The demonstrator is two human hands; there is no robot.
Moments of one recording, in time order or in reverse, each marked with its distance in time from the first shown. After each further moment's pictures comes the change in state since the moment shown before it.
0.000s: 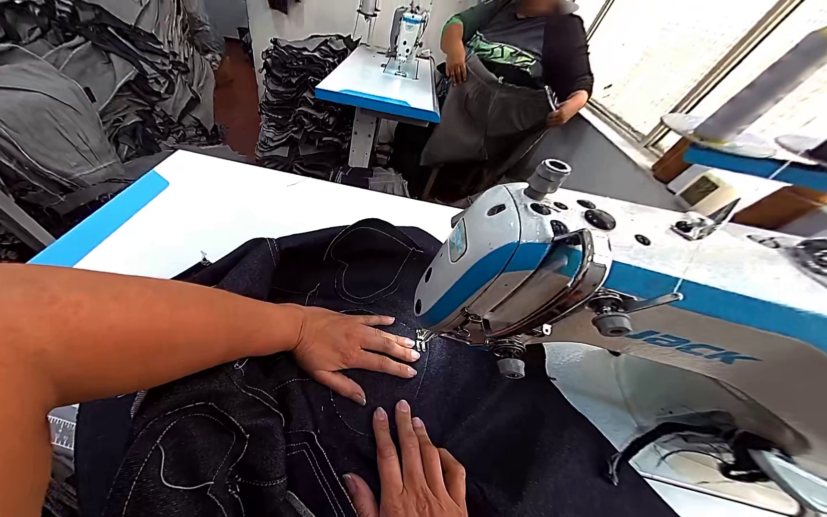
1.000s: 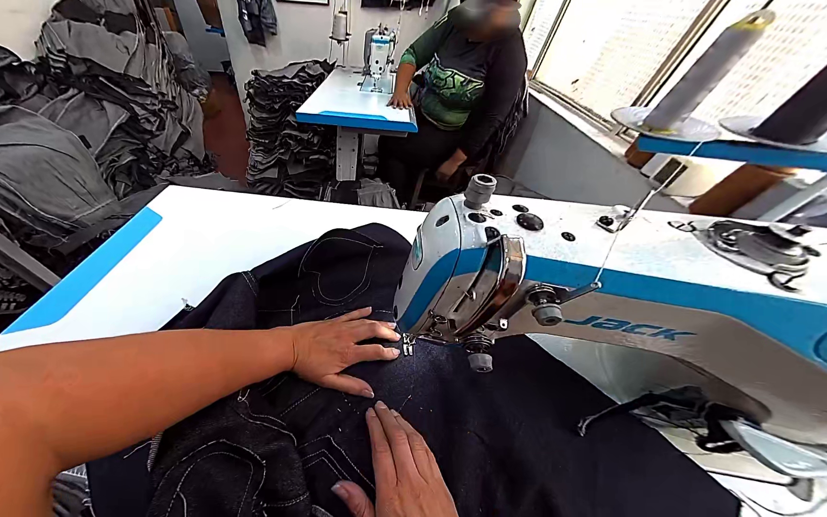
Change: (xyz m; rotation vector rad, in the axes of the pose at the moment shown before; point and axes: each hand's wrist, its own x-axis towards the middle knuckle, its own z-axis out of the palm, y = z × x) left_hand 0.004 0.003 0.005 0.089 0.104 -0.221; right_hand 0.010 0.004 0.000 0.369 -0.005 0.003
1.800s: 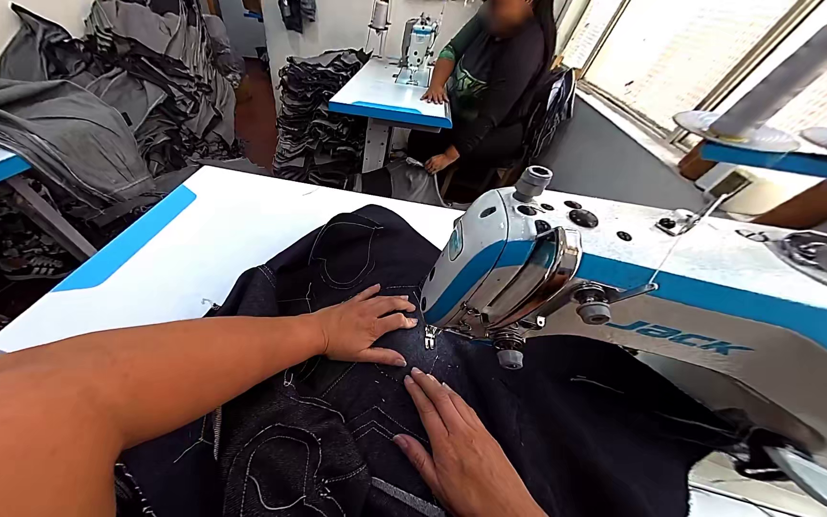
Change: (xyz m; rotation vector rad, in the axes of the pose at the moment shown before) left_hand 0.007 0.009 -0.002 -0.030 0.050 -0.328; right_hand 0.023 0.071 -0.005 -0.037 -0.048 -0.242
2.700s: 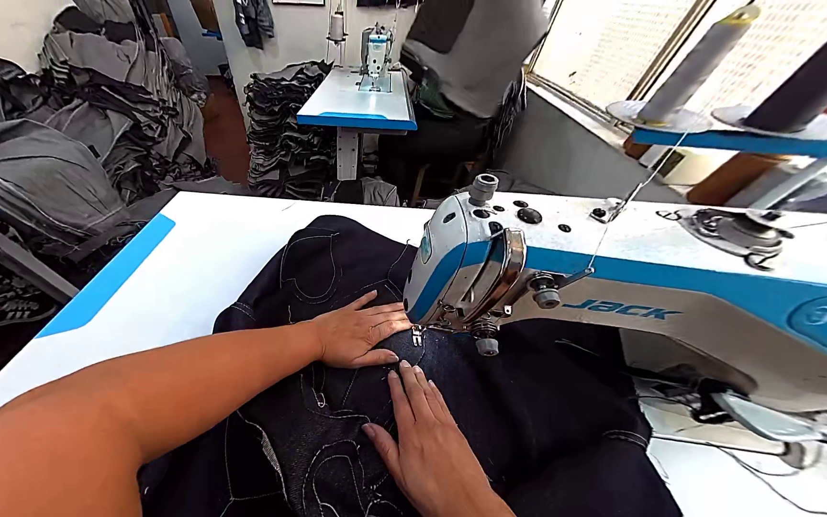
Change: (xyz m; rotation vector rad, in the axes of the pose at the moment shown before) left_hand 0.009 0.000 -0.007 0.060 -0.136 0.114; right_hand 0.018 -0.053 -0.001 -0.026 -0.103 0.291
